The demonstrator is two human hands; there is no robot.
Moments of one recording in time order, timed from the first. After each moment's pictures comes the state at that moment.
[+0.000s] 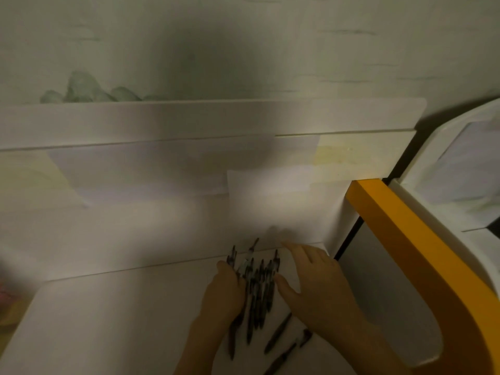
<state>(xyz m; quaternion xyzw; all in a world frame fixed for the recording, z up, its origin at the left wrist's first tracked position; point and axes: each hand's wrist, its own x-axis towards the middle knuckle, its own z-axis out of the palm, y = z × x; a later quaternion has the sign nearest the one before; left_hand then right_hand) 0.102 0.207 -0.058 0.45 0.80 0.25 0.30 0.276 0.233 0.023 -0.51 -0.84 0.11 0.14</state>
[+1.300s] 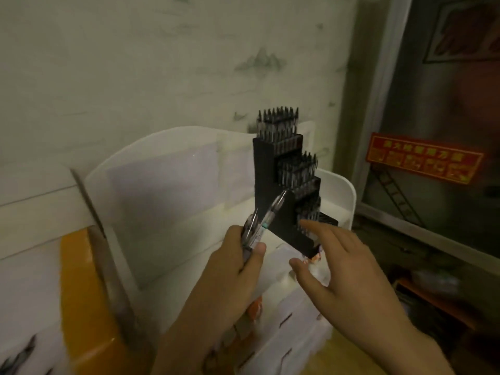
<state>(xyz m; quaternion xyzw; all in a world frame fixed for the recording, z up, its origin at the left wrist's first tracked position) 0.606 0.200 0.146 0.72 0.51 0.36 0.30 0.781 0.153 0.141 -0.66 -0.68 -0.02 0.32</state>
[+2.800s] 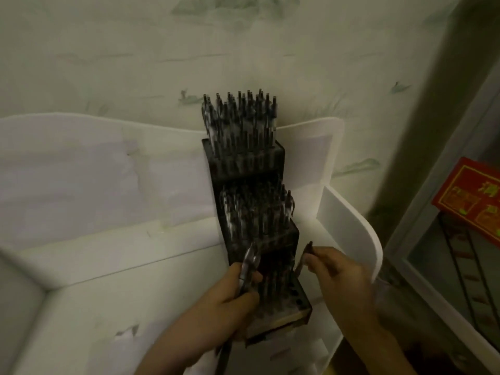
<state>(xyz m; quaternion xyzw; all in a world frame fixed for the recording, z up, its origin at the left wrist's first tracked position) 0.851 0.425 0.089 0.48 0.58 0.32 0.57 1.055 0.504 0.034 -0.55 -0.67 0.23 0.45</state>
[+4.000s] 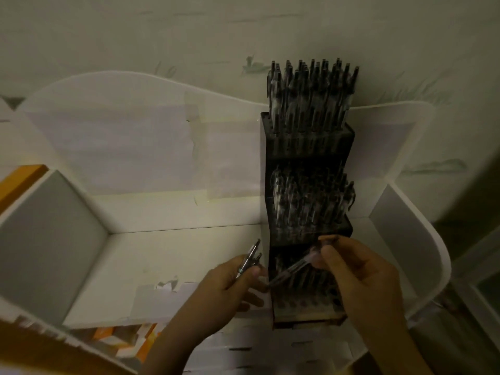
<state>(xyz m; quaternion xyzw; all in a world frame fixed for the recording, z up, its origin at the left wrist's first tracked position) 0.822 0.407 0.060 0.44 0.68 0.38 0.45 1.013 0.488 0.057 -0.41 -0.58 0.50 0.50</state>
